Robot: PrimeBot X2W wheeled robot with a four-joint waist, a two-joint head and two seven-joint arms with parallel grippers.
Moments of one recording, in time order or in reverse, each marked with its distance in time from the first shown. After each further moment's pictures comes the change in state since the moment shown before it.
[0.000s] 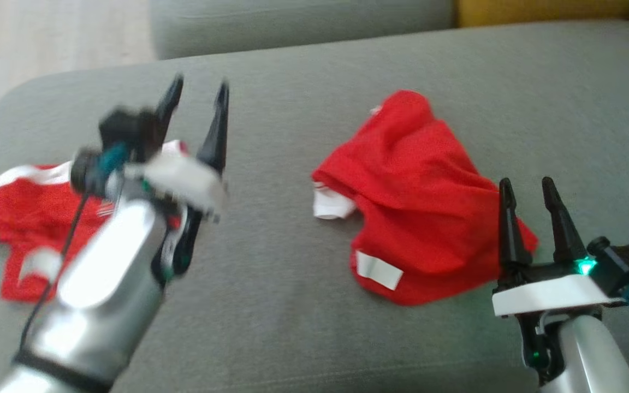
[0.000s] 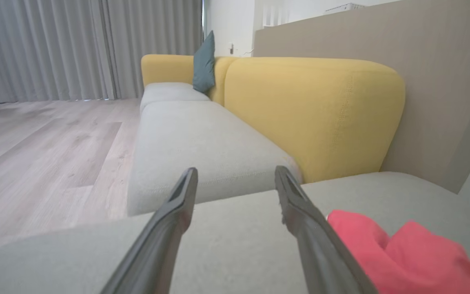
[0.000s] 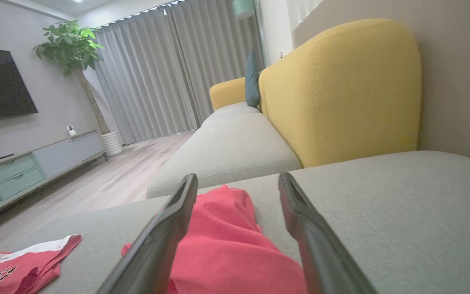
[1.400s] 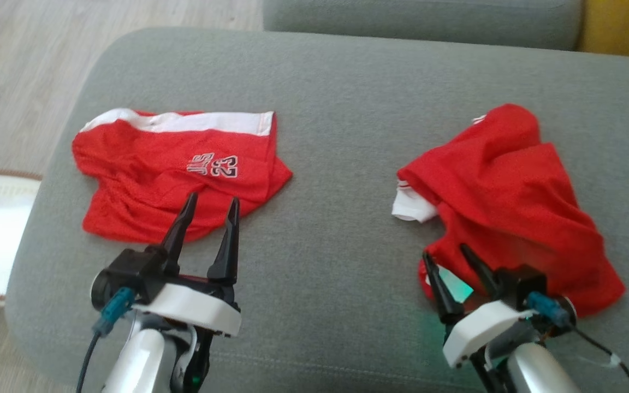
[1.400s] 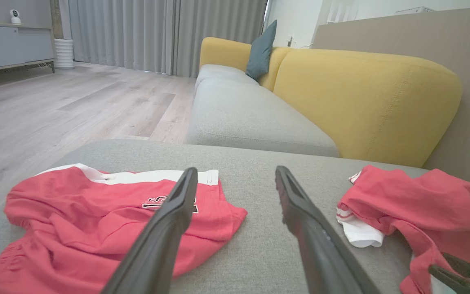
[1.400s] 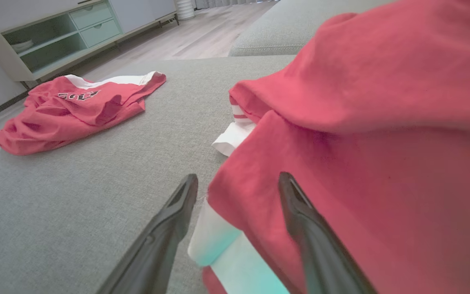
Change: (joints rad) left arm 0.585 -0.219 0.439 -0.286 0.402 -0.238 -0.001; right arm 0.002 0.000 0.165 0.244 -0.120 0.000 0.138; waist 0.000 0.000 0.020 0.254
